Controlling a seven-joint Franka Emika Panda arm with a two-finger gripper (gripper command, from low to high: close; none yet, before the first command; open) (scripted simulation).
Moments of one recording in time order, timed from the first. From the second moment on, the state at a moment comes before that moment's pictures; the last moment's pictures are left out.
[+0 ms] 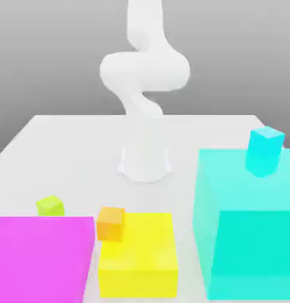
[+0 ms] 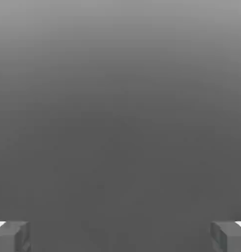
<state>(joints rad) -0.05 -0.73 -0.02 -2.36 -0.03 2.35 0.81</state>
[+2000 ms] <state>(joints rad) -0.61 0.18 -0.06 -2.29 0.03 2.47 1.20</state>
